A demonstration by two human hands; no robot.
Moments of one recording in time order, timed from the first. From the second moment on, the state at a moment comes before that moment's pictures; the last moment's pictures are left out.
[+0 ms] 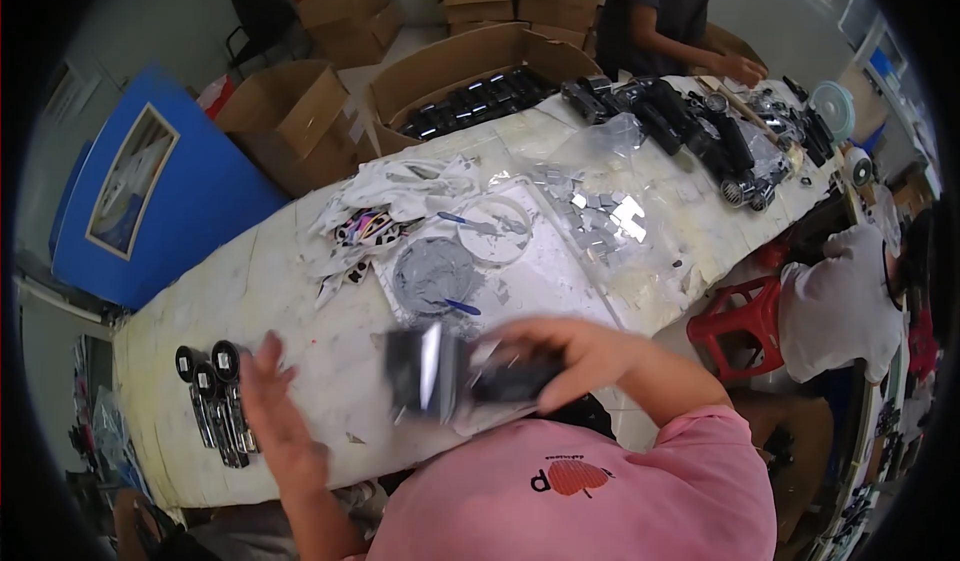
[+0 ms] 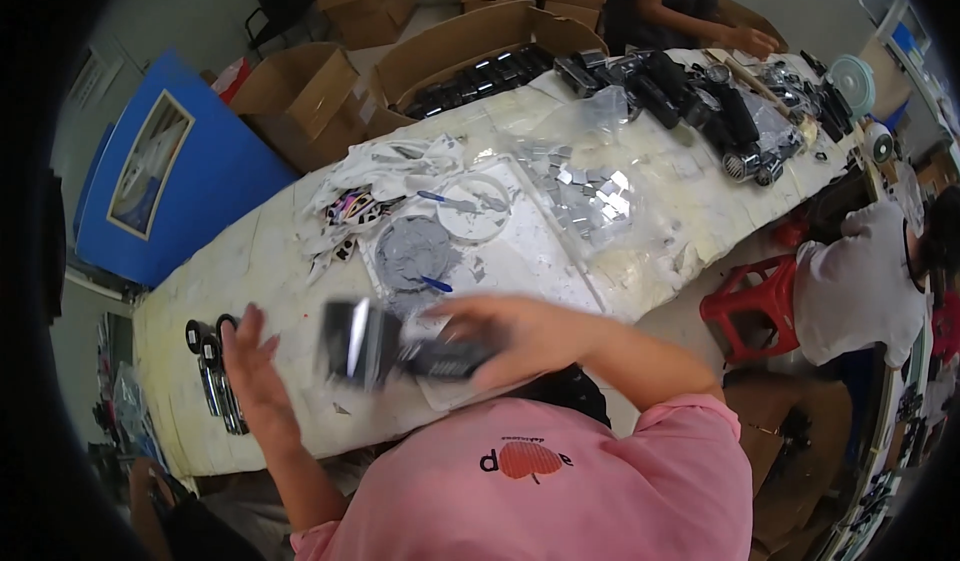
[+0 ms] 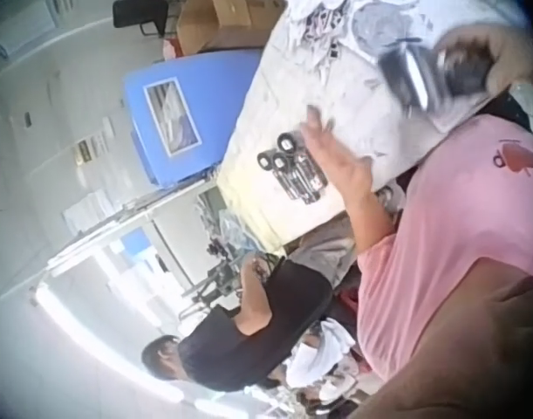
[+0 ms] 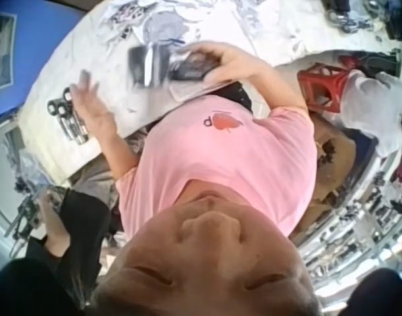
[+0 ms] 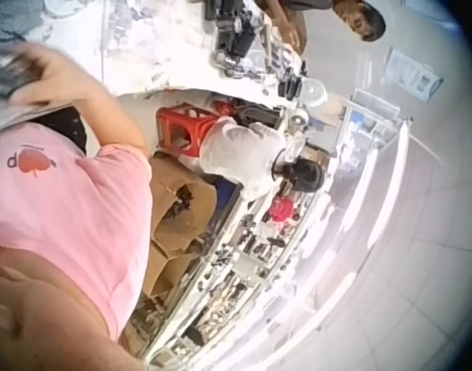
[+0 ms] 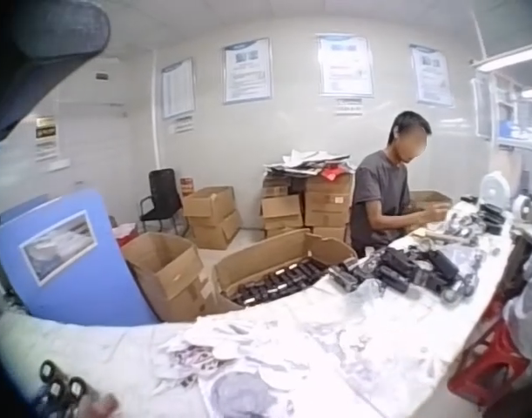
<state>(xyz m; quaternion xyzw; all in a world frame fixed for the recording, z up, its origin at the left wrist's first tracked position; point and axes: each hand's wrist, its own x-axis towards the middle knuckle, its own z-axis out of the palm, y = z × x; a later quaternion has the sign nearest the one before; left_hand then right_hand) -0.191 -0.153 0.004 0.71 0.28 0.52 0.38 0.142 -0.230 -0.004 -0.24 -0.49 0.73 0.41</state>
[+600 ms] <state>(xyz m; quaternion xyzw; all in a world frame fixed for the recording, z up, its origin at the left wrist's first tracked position) -0.176 -0.182 0.014 0.86 0.39 0.32 0.04 0.243 -0.165 -0.047 -0.81 -0.57 -0.05 0.15</state>
